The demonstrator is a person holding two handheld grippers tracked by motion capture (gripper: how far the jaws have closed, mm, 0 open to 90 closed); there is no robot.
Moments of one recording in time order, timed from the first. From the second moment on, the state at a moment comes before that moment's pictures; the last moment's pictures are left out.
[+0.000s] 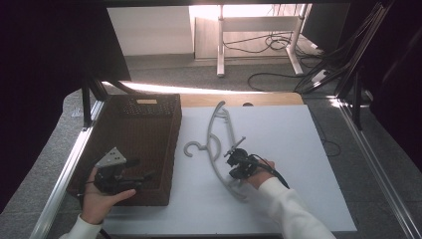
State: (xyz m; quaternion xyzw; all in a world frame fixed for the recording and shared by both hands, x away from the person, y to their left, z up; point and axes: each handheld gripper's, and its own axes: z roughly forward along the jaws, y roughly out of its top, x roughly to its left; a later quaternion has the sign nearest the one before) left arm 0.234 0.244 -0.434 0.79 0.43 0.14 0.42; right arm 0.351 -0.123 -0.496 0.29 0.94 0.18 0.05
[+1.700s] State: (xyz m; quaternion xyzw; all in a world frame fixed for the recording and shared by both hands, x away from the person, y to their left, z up) left arm 0.236 0.243 -0.434 0.79 0.43 0.14 0.42; right arm 0.370 -0.143 -0.471 0.34 0.91 0.24 0.08
